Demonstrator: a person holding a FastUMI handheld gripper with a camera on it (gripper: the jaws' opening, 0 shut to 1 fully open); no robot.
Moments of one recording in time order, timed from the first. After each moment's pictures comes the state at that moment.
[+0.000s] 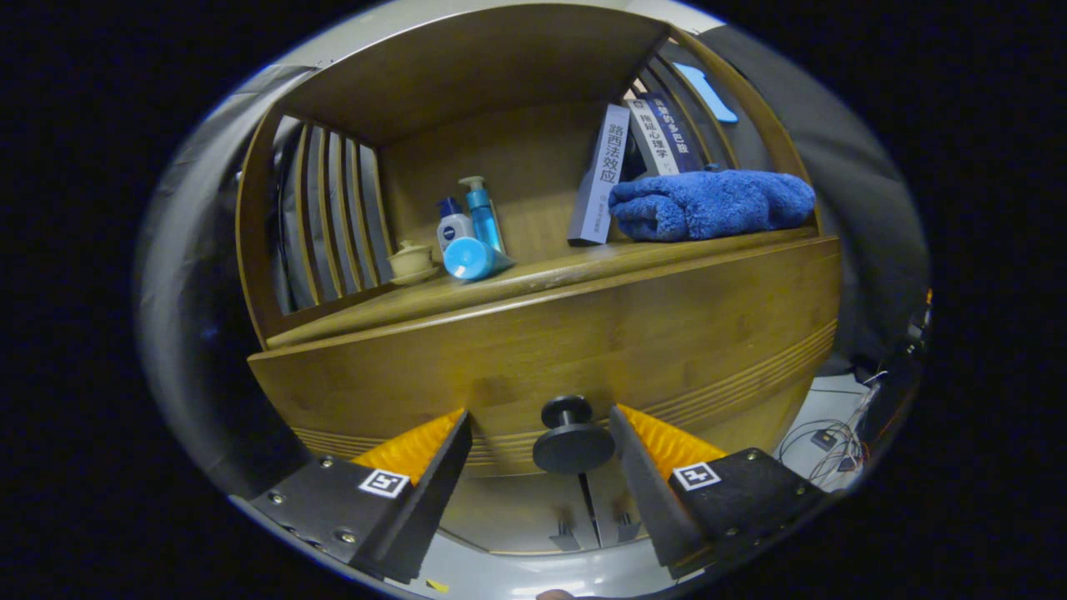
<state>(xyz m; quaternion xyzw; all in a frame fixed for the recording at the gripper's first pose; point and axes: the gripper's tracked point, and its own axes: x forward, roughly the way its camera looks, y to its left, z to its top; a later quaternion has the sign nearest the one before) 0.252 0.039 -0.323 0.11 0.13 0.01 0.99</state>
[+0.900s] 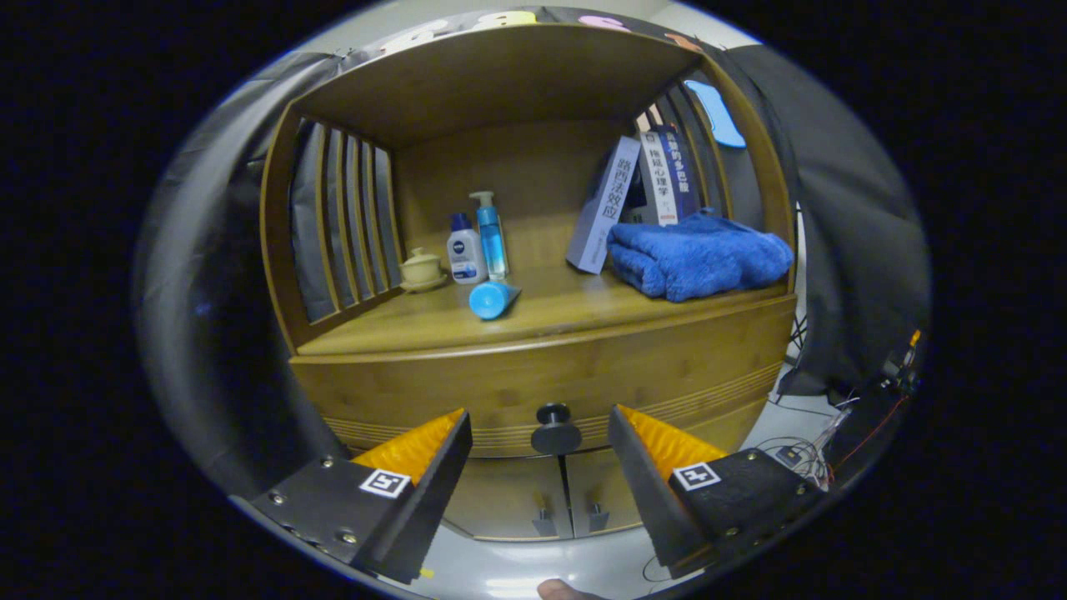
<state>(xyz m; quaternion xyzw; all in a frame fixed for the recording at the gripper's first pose) 0.192 0.027 -0.248 0.06 0.14 0.00 0.99</state>
